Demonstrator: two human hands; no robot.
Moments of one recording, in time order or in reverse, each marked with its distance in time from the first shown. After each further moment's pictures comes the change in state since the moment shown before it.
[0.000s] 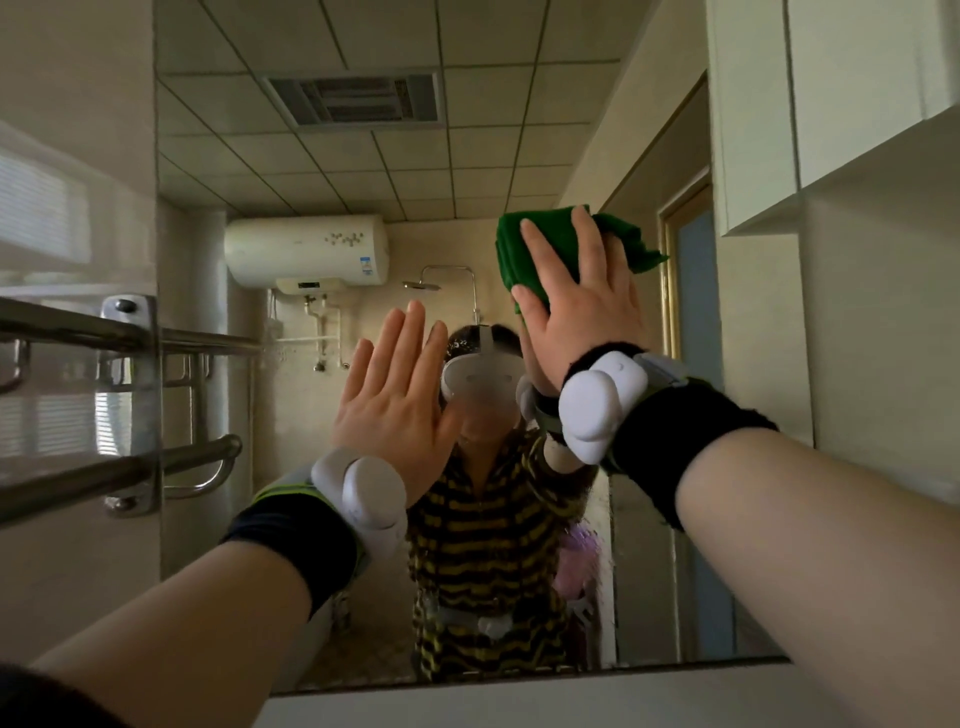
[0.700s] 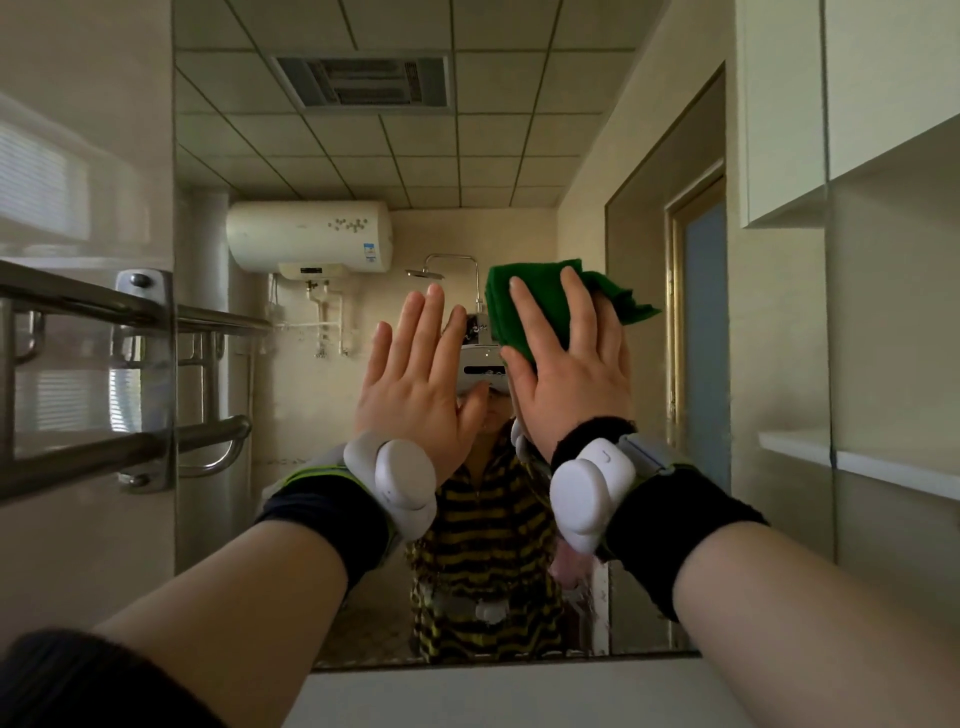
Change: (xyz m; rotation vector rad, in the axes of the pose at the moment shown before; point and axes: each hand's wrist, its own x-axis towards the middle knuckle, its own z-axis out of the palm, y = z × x) left_hand 0.001 0.003 0.008 -0.032 0.087 -0.025; right_hand -0.058 -0.021 0.022 0.007 0.071 -0.046
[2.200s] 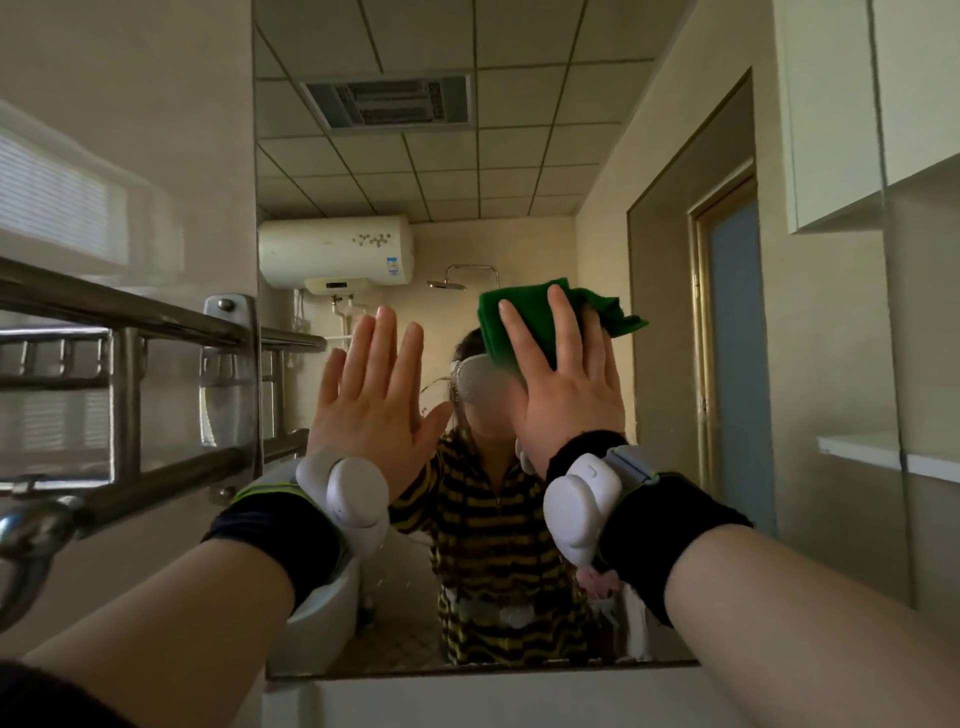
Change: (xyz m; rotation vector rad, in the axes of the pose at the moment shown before) left_hand -0.018 -0.090 -0.023 0.155 -0.133 -0.059; right_hand -0.001 -0.056 0.018 -0.026 0.007 -0.060
